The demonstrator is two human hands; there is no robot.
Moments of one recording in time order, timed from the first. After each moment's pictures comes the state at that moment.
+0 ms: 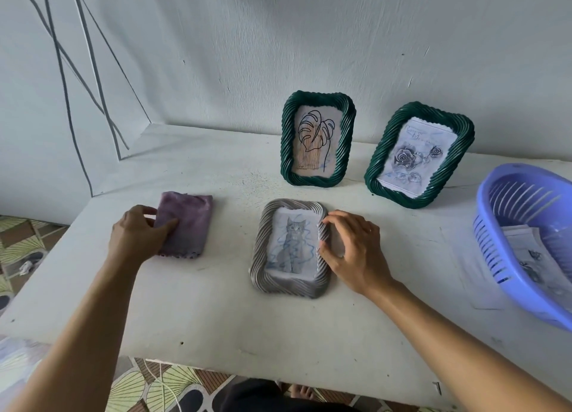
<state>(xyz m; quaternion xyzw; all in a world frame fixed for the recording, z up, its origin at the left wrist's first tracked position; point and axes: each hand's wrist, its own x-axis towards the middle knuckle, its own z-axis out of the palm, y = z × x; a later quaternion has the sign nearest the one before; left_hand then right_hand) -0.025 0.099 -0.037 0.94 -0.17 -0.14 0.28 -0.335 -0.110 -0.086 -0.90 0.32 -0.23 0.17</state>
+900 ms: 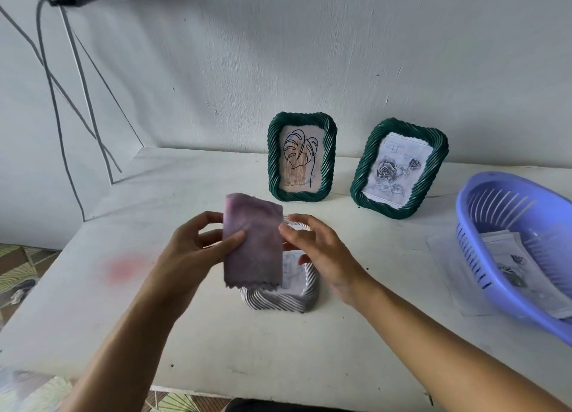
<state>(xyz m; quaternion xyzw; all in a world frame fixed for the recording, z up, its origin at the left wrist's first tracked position) -0.144 0.070 0.032 0.66 -0.28 -0.38 0.58 -0.306 -0.081 -0.013 -0.61 0.33 -0.17 0.70</state>
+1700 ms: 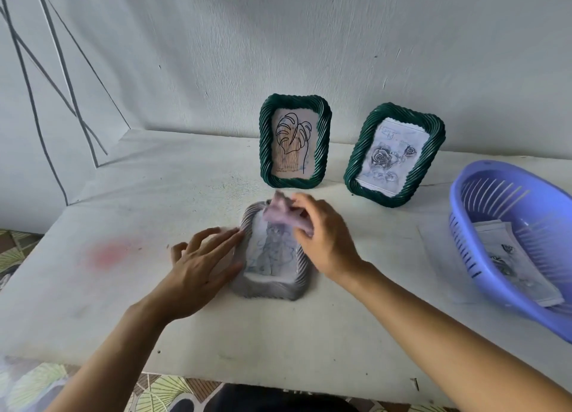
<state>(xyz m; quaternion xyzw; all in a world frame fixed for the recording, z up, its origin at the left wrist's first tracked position) -0.122 0.082 -0.064 0.78 -0.59 -0.13 0.15 -0.310 -0.113 -0.055 -0.89 0.25 -0.30 0.24</state>
